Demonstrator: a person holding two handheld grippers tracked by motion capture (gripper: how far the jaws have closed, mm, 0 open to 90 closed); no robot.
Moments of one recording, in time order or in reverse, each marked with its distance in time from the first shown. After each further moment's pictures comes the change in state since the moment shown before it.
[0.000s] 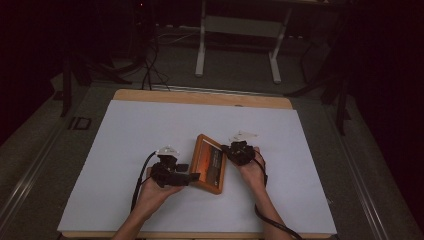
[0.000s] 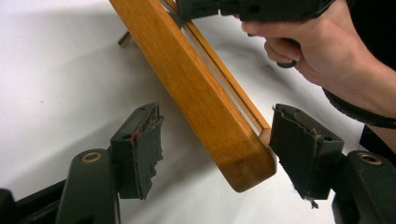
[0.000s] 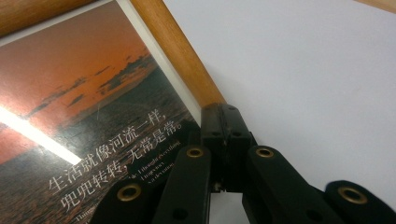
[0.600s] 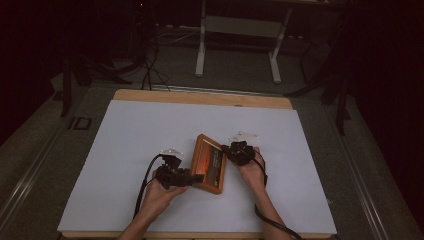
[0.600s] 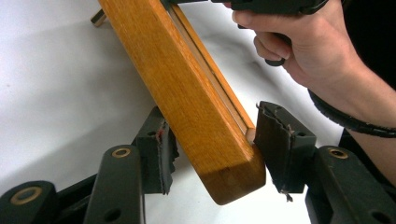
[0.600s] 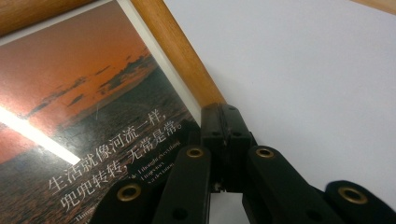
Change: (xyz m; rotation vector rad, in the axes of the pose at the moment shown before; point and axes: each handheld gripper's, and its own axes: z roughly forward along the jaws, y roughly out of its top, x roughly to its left) left arm -0.001 -0.003 0.013 0.019 -0.070 -0.101; right arm 0.001 0.000 0.000 0.000 -0.004 -0.005
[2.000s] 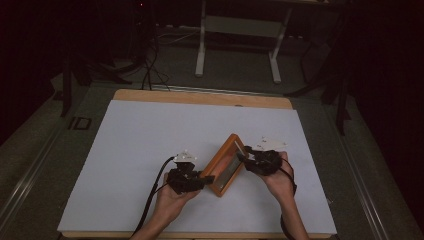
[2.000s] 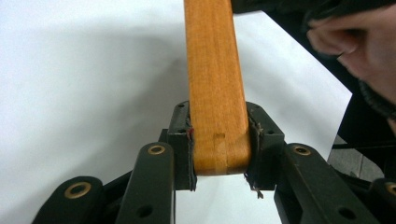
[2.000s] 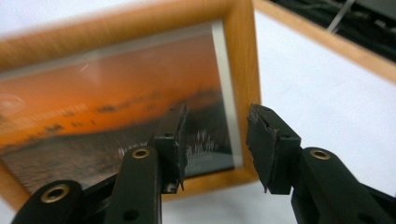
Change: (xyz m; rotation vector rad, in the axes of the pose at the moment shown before) left arm -0.050 0.004 0.009 -0.057 0.050 0.144; right arm 0.000 -0.001 -0.100 -0.045 -0.028 -0.115
